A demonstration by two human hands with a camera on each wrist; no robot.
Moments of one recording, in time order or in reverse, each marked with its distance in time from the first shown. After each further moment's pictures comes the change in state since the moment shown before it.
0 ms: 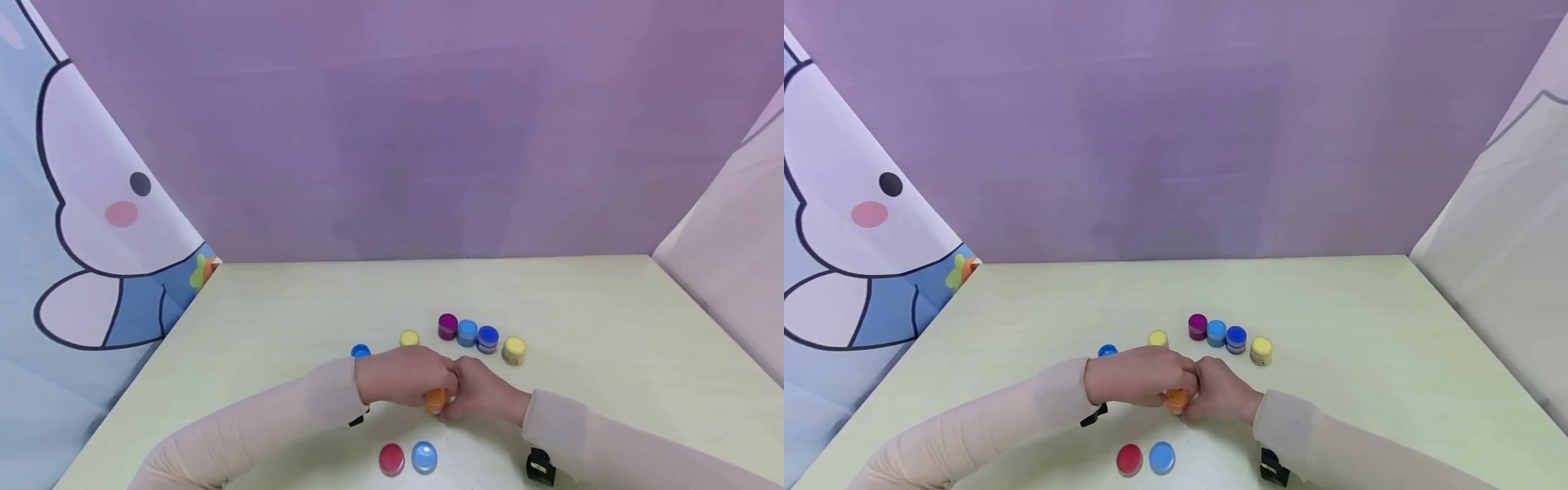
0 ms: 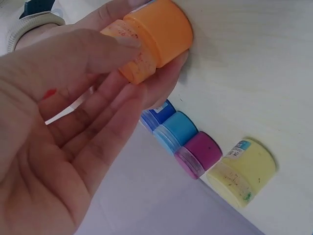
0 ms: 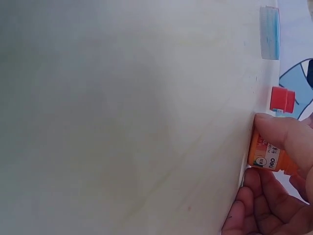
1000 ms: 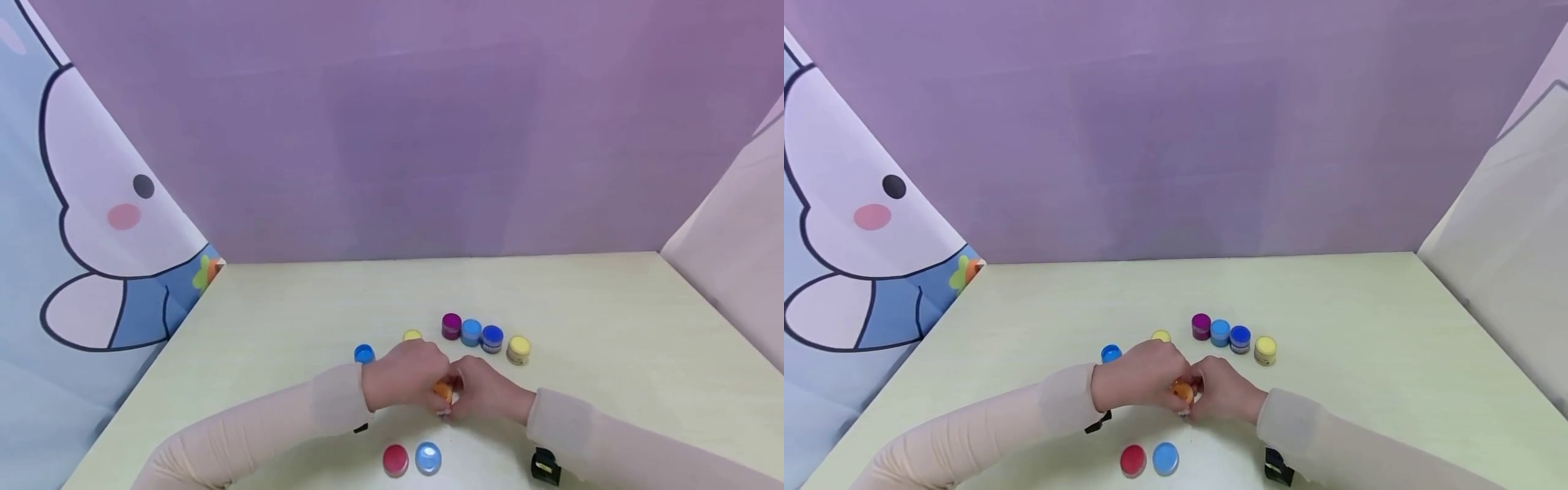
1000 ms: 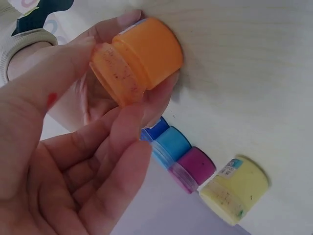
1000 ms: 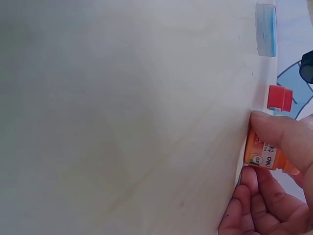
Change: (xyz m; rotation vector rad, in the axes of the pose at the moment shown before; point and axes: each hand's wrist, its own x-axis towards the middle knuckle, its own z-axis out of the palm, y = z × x) left_hand 0.002 0.004 0.006 -0.085 0.024 -0.361; right_hand 0.004 0.002 -0.002 -0.060 -0.038 -0.044
